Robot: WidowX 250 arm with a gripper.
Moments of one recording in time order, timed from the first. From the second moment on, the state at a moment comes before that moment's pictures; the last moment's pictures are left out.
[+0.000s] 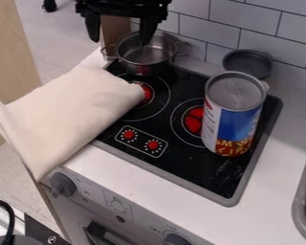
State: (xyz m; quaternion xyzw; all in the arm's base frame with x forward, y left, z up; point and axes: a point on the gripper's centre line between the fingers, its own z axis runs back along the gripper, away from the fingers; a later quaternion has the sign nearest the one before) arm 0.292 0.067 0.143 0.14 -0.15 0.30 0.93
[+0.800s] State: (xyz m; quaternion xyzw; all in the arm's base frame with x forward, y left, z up) arm 0.312 0.011 0.156 0.11 -0.22 0.06 0.97
